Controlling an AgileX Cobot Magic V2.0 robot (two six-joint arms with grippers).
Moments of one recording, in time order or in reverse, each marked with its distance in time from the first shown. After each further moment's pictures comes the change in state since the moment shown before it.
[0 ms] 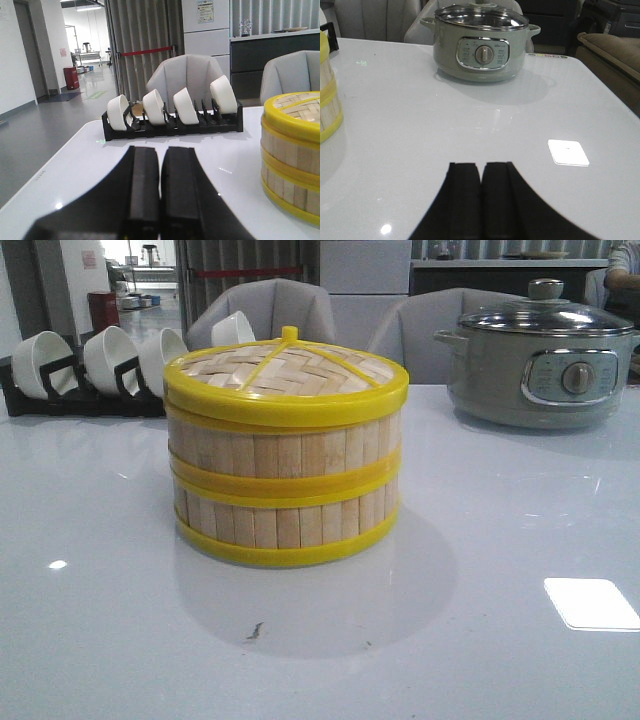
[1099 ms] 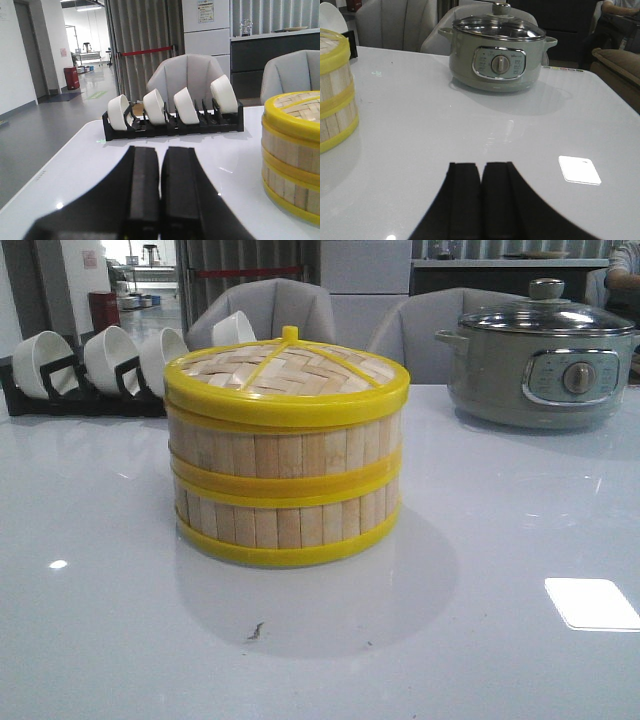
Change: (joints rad) left arm 0.000 0.000 0.000 0.000 0.000 0.002; right arm 0.000 0.000 0.053 0.208 -0.103 -0.219
